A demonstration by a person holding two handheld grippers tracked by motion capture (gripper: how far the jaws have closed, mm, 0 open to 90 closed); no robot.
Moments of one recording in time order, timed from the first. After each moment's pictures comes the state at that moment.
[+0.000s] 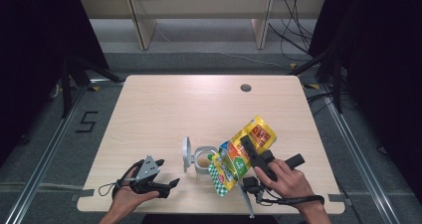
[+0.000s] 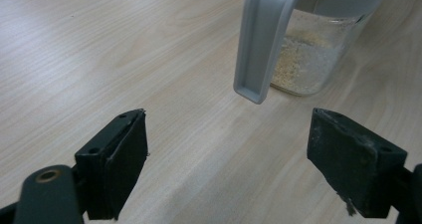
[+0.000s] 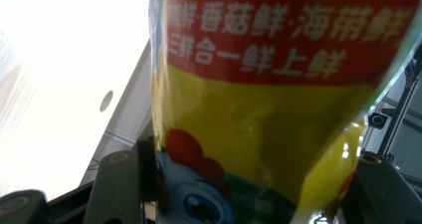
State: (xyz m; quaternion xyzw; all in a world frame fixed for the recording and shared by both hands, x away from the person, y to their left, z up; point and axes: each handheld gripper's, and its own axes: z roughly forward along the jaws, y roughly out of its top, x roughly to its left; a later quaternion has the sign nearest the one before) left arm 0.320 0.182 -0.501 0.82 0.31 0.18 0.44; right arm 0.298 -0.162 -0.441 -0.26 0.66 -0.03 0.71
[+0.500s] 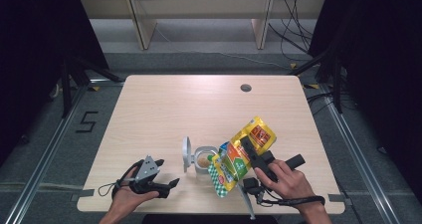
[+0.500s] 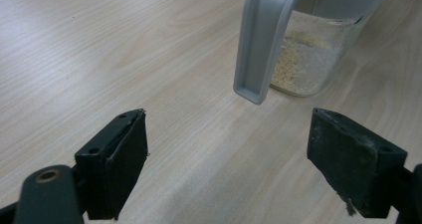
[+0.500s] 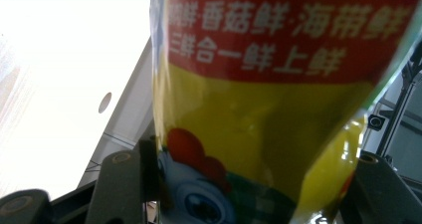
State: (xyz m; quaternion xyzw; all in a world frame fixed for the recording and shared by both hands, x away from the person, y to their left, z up) left arm 0.320 0.183 -0.501 0.82 0.31 0.18 0.44; right arm 0.296 -0.162 -0.440 -0.26 0.66 -0.03 0.71
